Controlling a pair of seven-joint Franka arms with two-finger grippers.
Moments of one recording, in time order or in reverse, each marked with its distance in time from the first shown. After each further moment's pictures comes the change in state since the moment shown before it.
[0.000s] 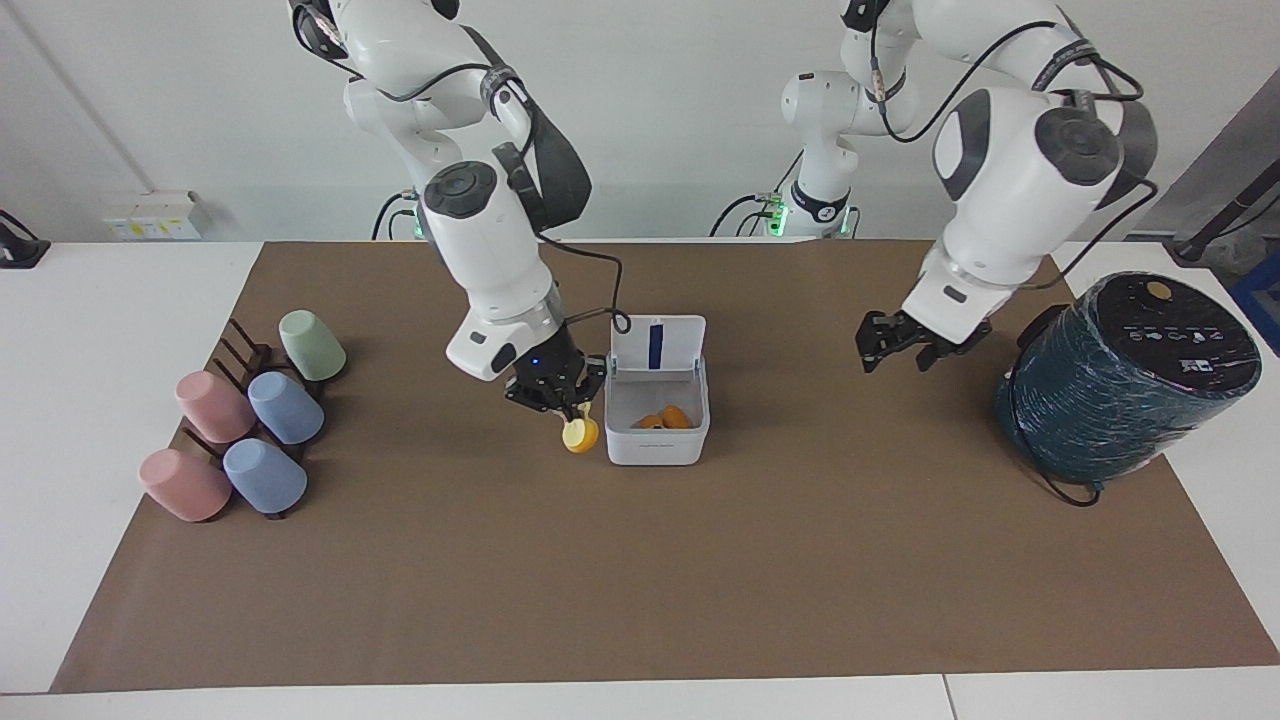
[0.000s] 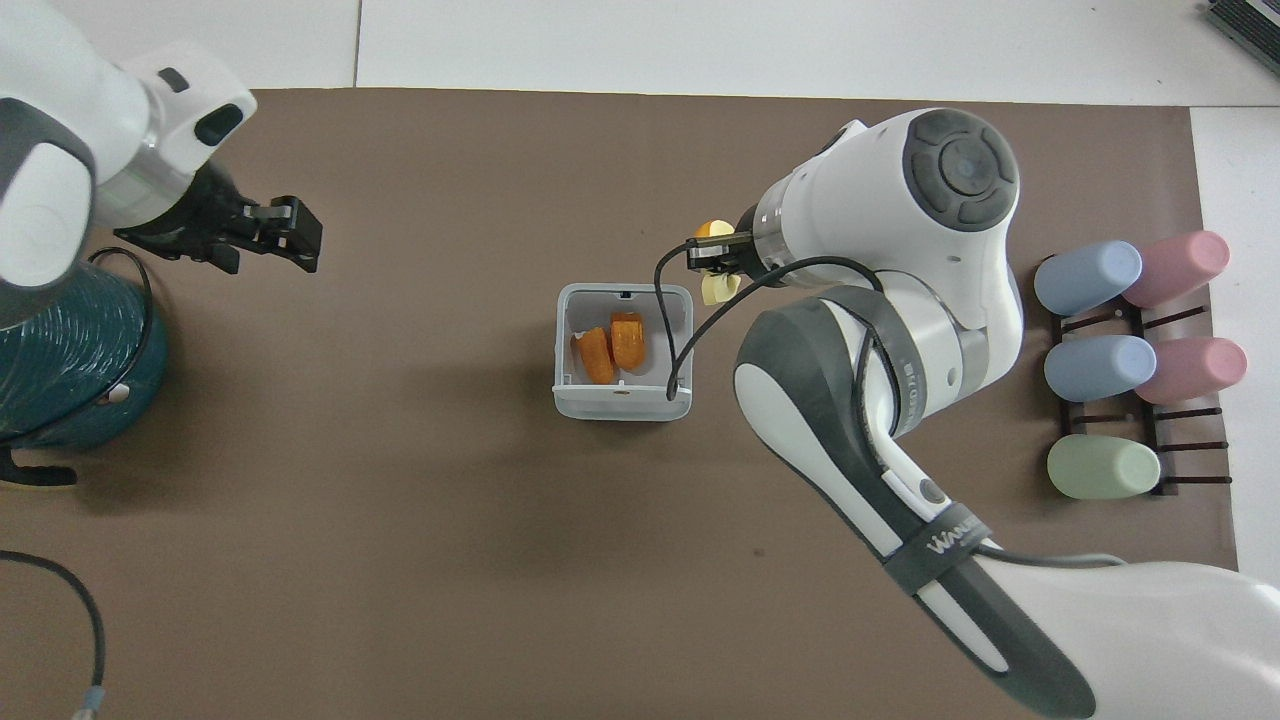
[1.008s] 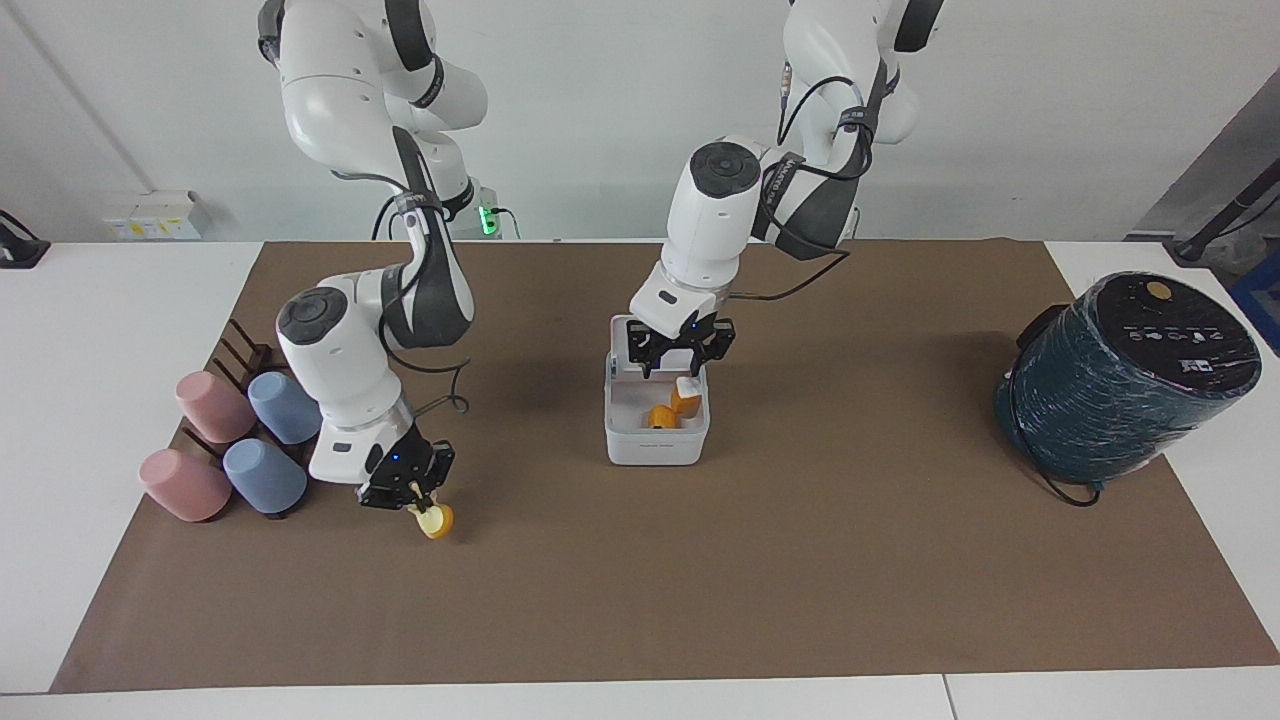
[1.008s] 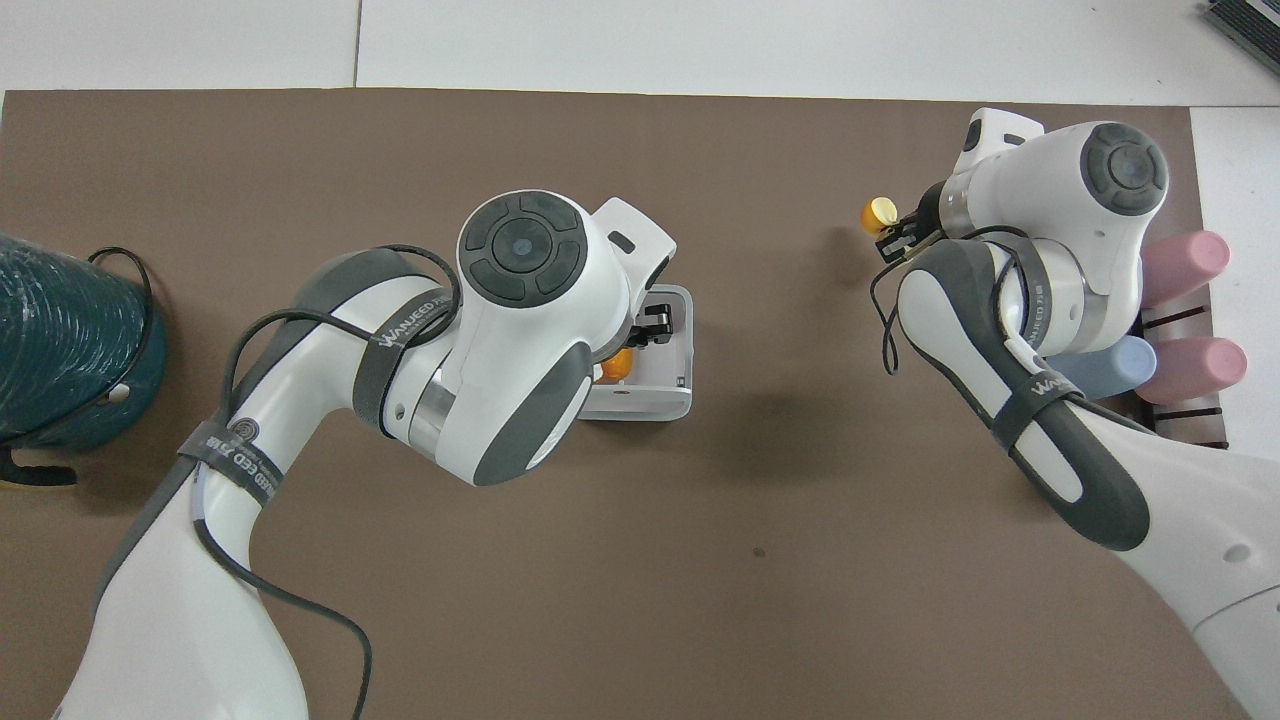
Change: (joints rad) left arm -0.441 0.075 -0.051 -0.207 -0.005 0.426 -0.575; right arm -0.127 0.084 -0.228 -0.096 -0.007 0.185 -0.815
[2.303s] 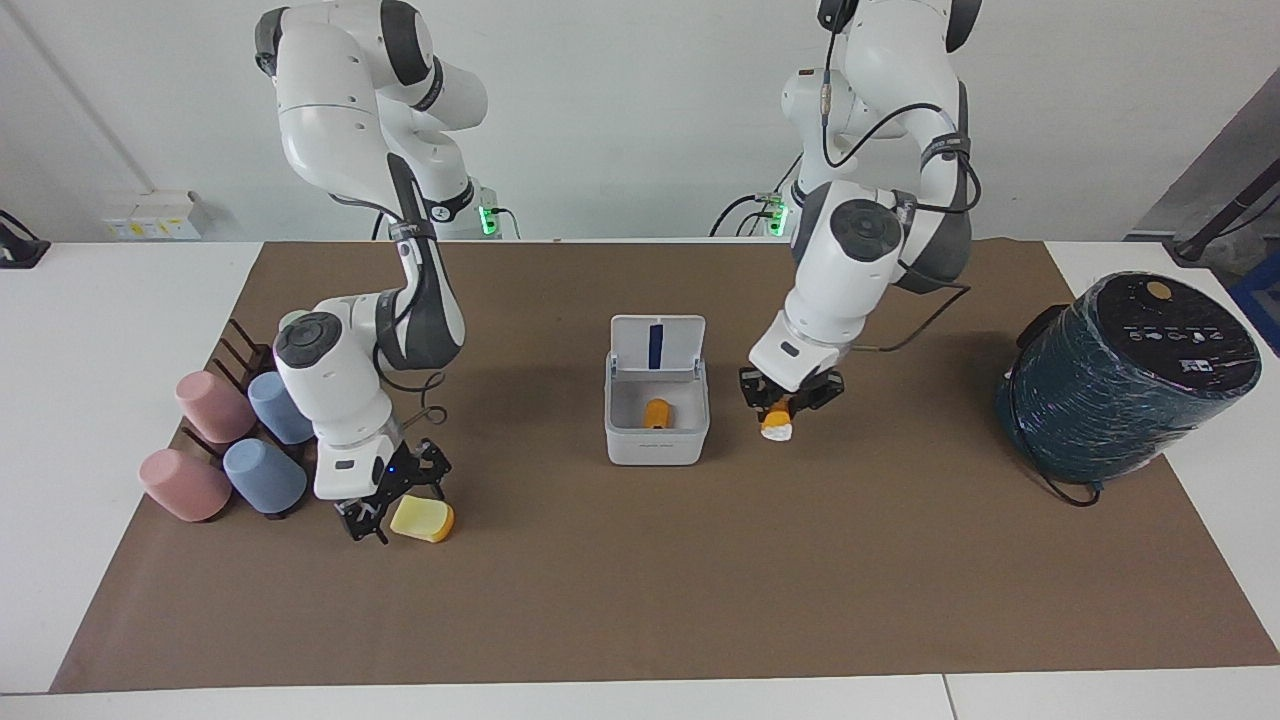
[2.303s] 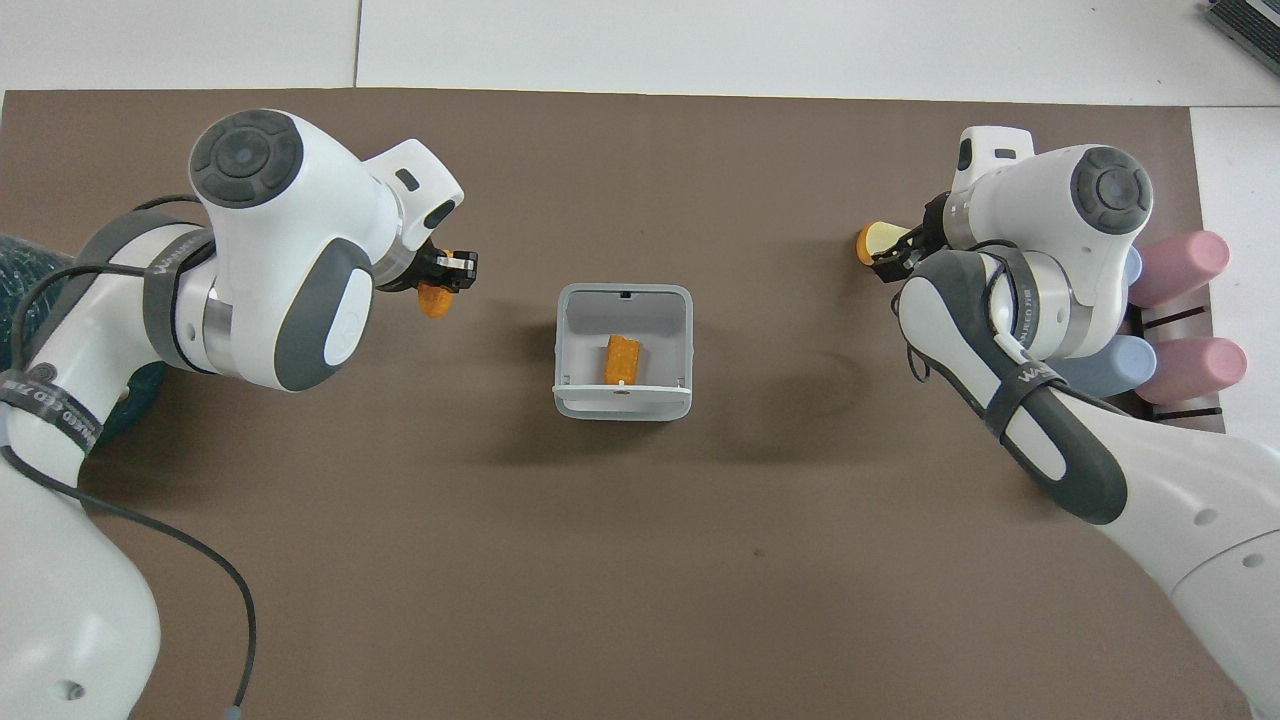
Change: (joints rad) left arm 0.171 0.000 0.003 -0.025 0.022 -0.012 0.257; right arm -0.020 0.086 -0.014 -0.039 -0.013 0.124 -0.316
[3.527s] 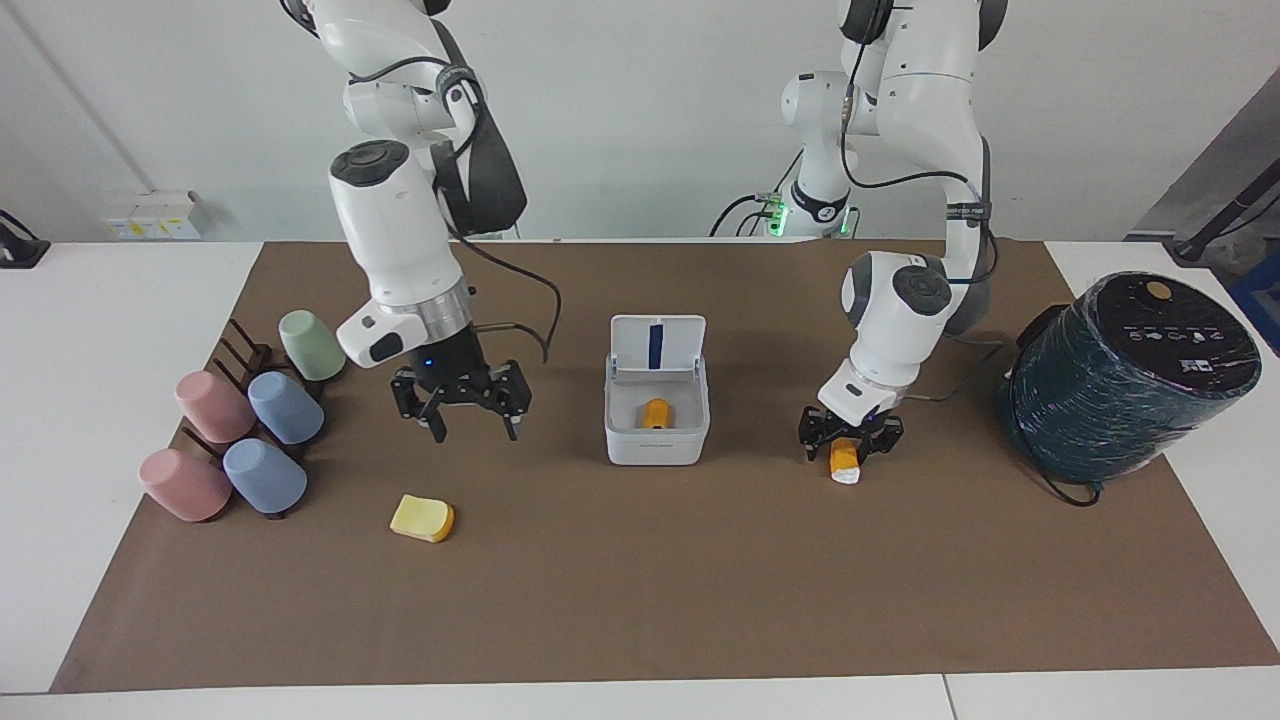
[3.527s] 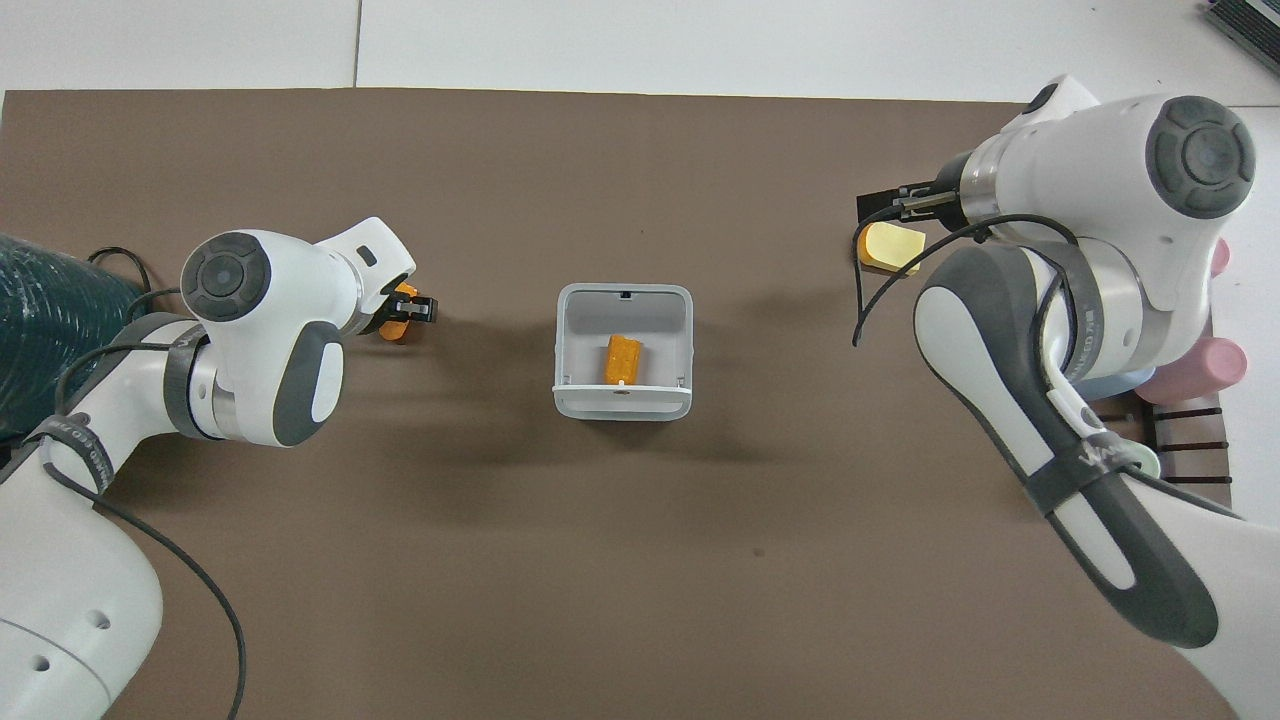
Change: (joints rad) left arm 0.214 0.016 0.010 -0.390 0.001 0.533 0.356; right arm 0.062 -0.200 -0.003 0.016 0.000 -0.127 0.712
